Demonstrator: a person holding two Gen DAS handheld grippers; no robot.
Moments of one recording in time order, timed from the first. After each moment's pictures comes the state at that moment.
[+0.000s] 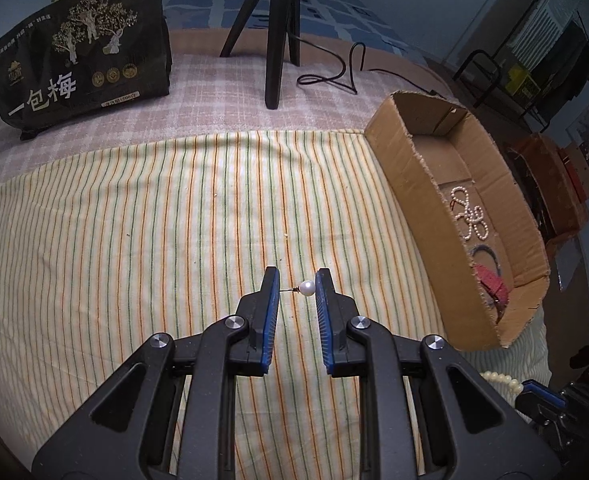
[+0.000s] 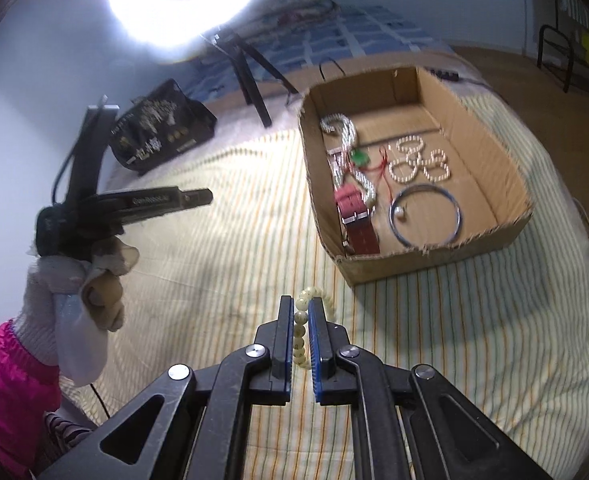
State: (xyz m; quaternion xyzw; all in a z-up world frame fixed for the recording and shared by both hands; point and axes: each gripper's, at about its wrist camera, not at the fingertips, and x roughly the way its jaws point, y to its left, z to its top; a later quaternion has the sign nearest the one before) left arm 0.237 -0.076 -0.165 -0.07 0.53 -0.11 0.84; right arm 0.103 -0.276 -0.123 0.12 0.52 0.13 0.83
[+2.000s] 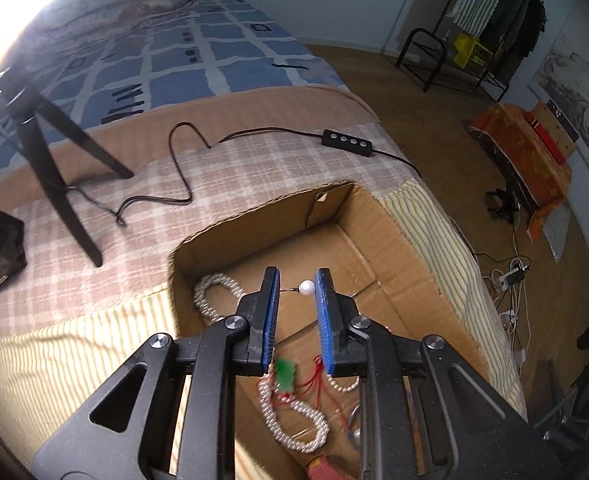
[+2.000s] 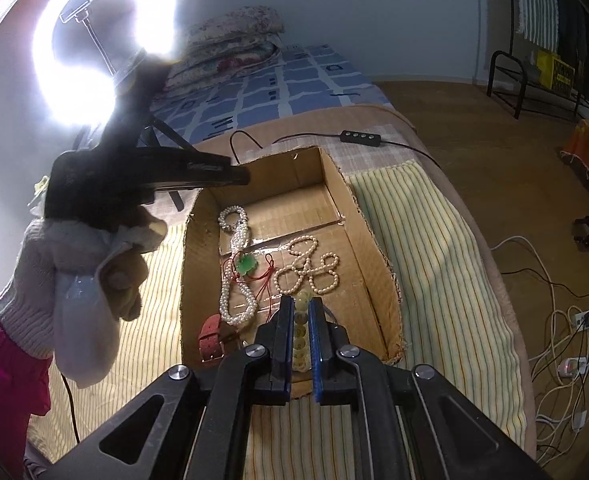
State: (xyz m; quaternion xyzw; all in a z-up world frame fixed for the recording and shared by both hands) left arm 0.351 -0.255 -0.132 0.01 0.50 -0.20 0.84; right arm 0.176 -0.357 -0.100 0.10 0.49 0.04 0.87
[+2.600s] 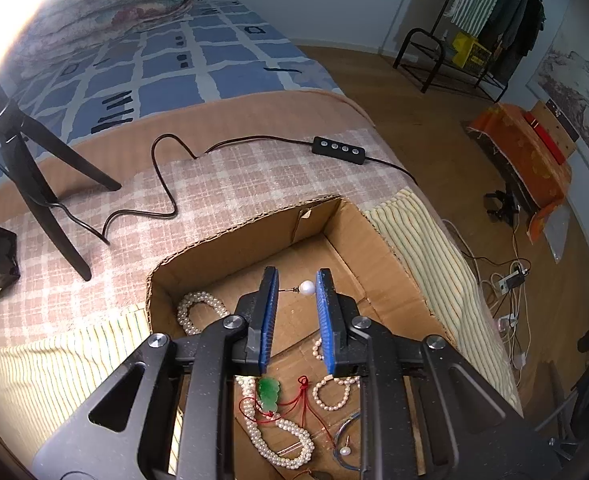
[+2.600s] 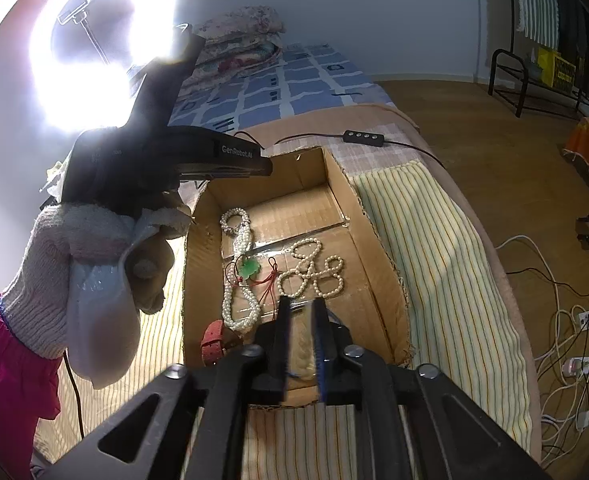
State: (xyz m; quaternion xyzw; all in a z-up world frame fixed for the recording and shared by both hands) left arm 0.361 -0.269 -0.130 0.01 0.50 -0.20 0.84; right arm 0.178 -0.354 -0.100 0.10 0.48 0.04 0.87
